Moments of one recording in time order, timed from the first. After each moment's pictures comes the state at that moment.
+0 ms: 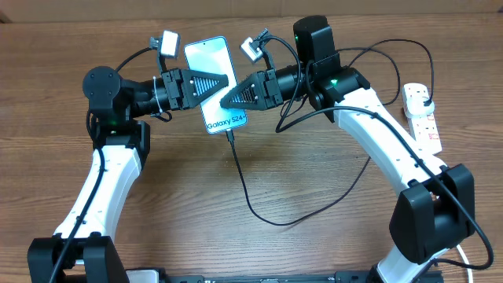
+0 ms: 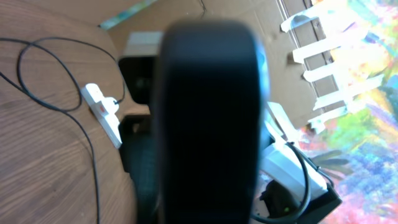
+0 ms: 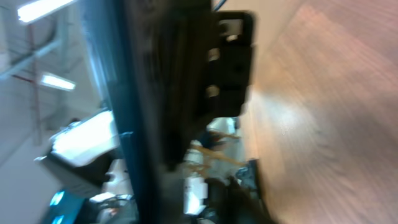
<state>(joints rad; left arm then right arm) 0.00 1.50 0.97 0.74 1.35 -1.30 0.42 1.84 1.53 -0.24 -1.43 0.54</state>
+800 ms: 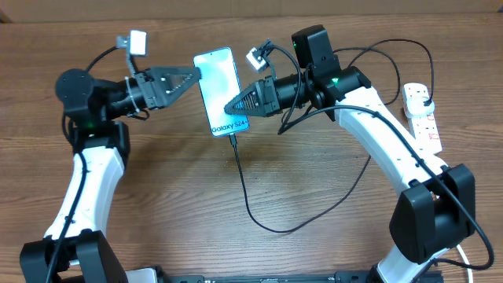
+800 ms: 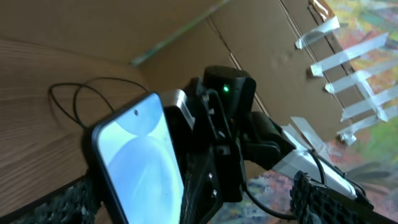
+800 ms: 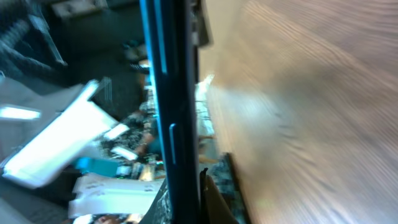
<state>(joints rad) 0.16 1.50 0.97 0.73 1.36 -1.16 0.41 1.84 1.55 -0.57 -1.19 0.37</state>
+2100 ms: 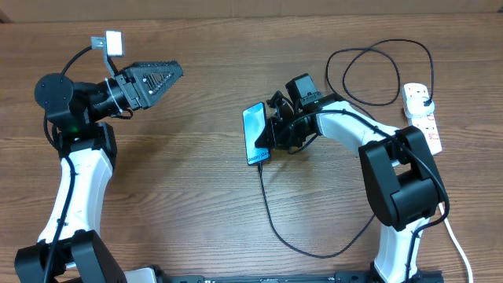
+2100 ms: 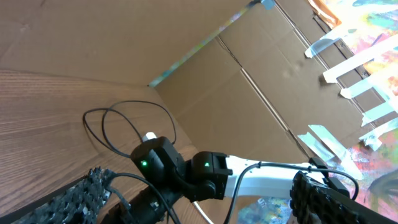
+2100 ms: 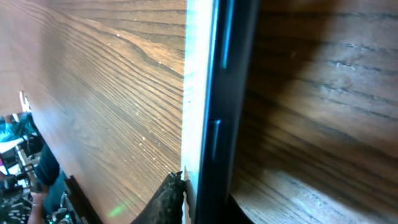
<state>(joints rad) 0.23 1.50 0.97 0.75 1.36 -1.10 0.40 2.07 1.31 -0.55 -0.69 0.31</state>
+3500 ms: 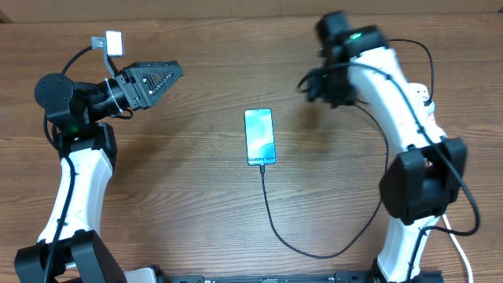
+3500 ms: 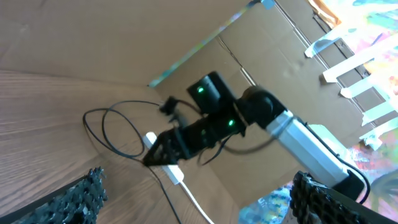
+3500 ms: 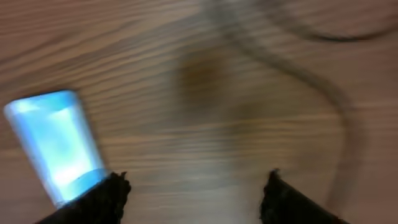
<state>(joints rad) 0.23 1.50 0.97 0.75 1.36 -1.10 0.22 2.07 1.97 -1.36 0.06 0.40</state>
